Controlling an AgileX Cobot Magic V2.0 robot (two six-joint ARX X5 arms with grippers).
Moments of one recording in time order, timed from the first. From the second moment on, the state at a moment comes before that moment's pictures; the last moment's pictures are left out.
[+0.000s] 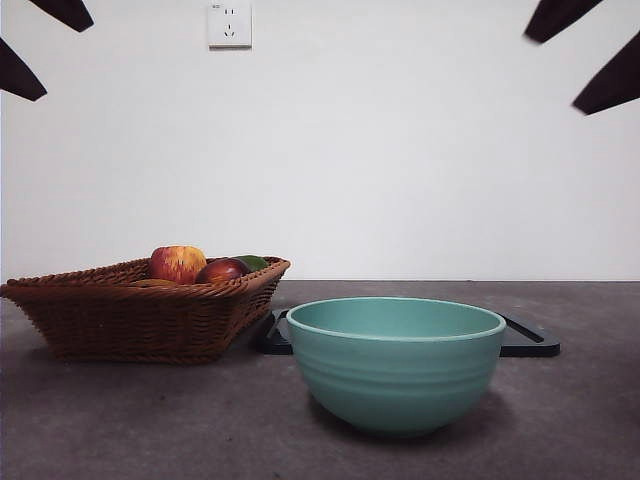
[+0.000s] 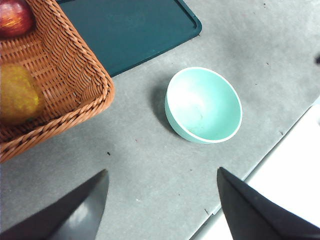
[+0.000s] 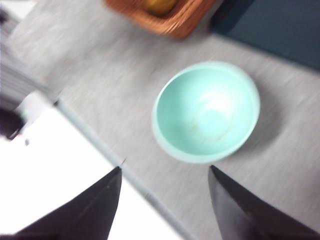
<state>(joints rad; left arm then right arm) -0.45 0.82 0.88 -0.82 0.40 -0.02 0.67 0.70 0.74 -0.76 -0.36 0.31</state>
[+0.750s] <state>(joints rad) -0.45 0.82 0.88 -0.82 0.40 -0.02 0.67 0.68 0.74 -0.81 -0.37 0.30</state>
